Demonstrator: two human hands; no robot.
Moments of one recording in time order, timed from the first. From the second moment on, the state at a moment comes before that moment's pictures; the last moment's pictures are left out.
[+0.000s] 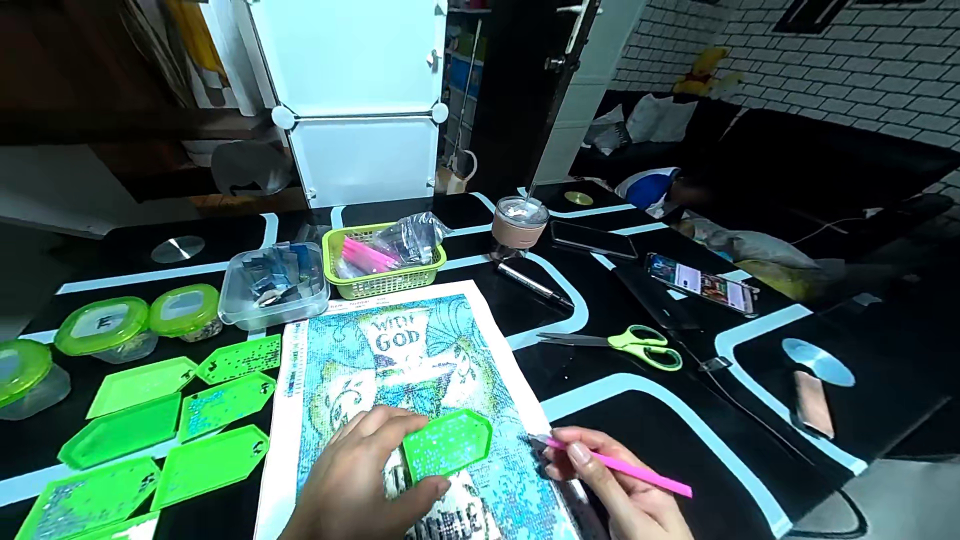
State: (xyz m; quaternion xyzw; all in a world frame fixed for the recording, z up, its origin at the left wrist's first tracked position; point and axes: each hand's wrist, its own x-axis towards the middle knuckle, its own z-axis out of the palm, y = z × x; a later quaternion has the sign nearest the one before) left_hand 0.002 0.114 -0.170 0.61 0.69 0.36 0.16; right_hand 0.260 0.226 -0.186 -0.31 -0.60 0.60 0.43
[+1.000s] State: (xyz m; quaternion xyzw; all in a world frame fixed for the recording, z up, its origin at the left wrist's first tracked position) left_hand 0.033 0.090 -0.179 0.70 0.63 0.30 0.14; right_hand 0.246 0.219 -0.182 -0.23 -0.70 0.55 0.39
